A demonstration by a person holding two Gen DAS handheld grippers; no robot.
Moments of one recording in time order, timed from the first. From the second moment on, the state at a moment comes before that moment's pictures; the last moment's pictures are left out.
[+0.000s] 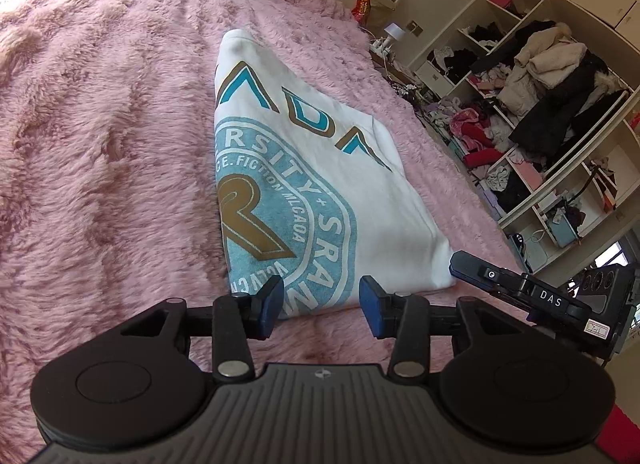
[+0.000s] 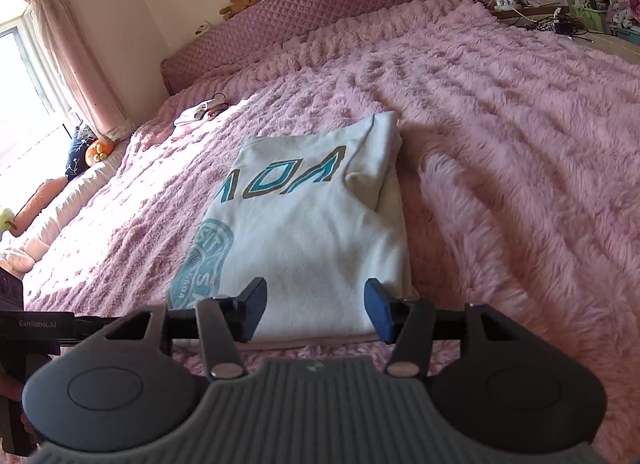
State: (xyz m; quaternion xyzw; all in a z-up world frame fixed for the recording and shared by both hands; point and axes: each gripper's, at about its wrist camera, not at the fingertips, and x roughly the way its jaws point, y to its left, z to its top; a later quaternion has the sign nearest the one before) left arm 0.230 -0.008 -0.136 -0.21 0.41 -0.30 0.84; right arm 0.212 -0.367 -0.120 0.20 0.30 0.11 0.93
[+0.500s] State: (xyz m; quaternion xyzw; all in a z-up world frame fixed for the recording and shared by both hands) left arm 0.305 0.040 -0.190 -0.36 0.44 -0.28 0.77; right arm 0.265 -0.417 -0.142 0.22 0.34 0.07 0.91
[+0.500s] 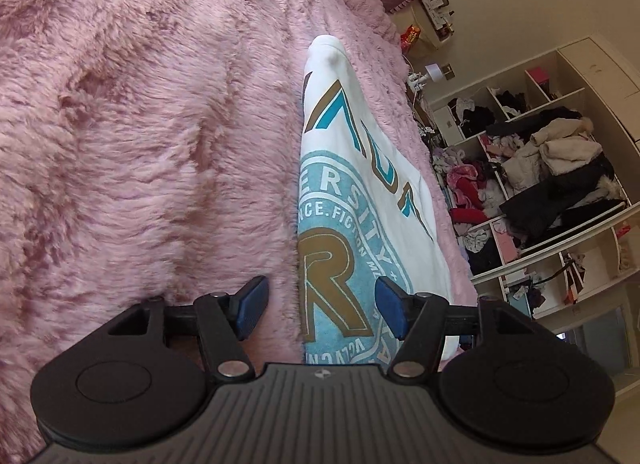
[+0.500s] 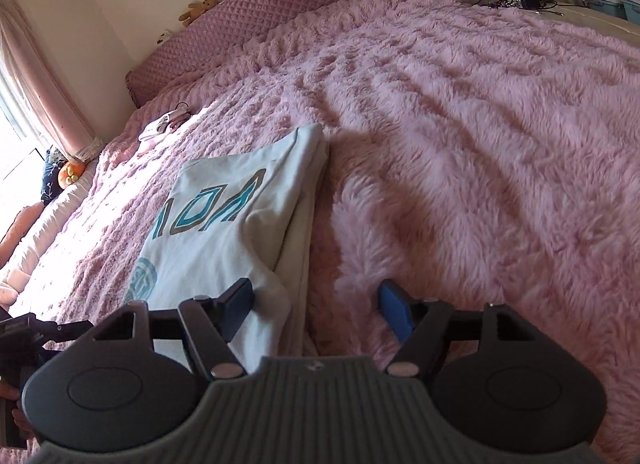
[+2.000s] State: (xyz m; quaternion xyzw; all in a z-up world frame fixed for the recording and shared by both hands) left arm 0.421 -0.004 -0.238 -0.46 0.47 -0.36 0.66; right arm 0.424 -0.422 -0.185 0.39 0.39 0.23 0.80
